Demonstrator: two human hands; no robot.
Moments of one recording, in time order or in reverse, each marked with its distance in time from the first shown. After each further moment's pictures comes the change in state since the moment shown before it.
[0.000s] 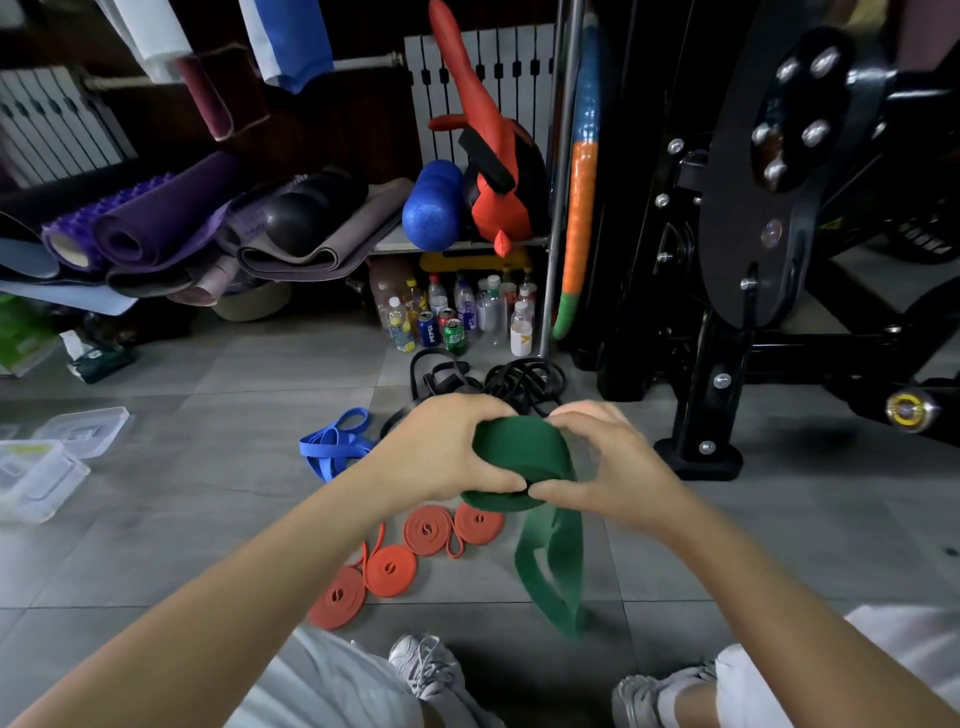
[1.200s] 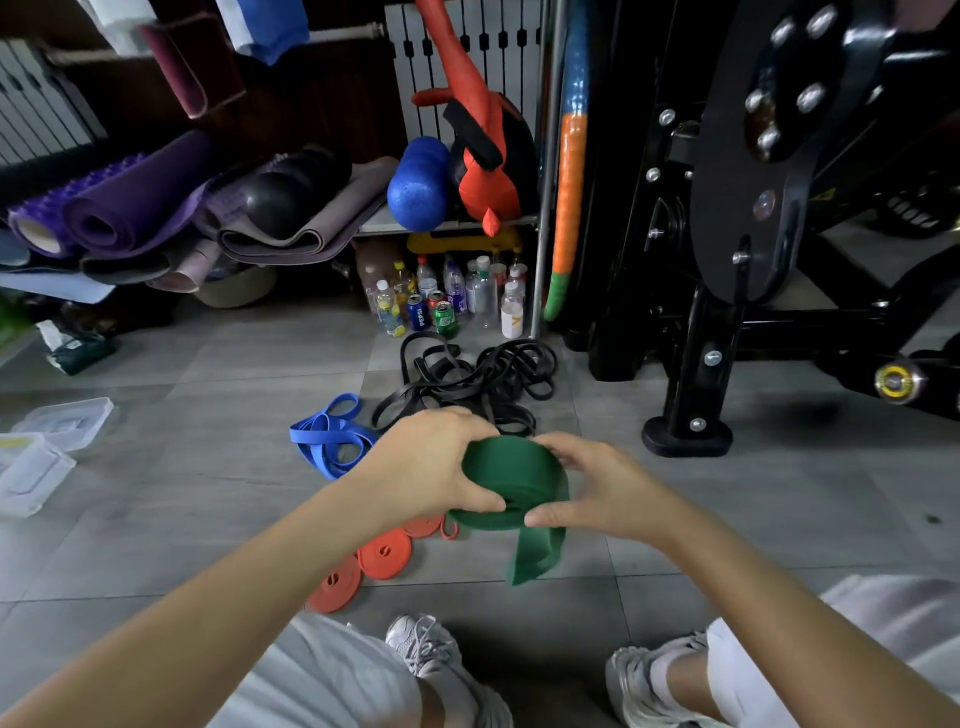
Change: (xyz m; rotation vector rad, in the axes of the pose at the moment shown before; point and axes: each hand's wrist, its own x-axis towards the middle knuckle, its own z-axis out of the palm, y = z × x) left_hand -0.014 -0.005 0.017 0.230 -0.080 -0.014; right_hand -0.014 0.022 0.018 0.135 -0.232 0.101
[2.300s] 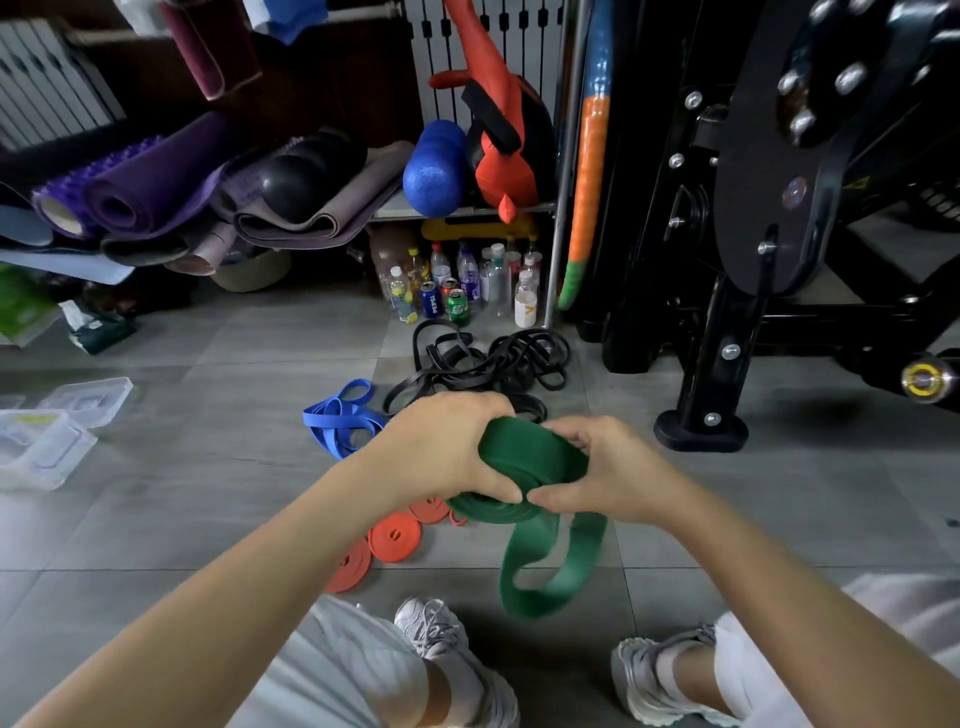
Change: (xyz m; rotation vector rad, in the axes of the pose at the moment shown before) left_hand -0.001 0.004 -0.010 -0.038 -0.045 -0.030; right_hand 0.001 -0.030 -0.004 0.002 0.024 -0.009
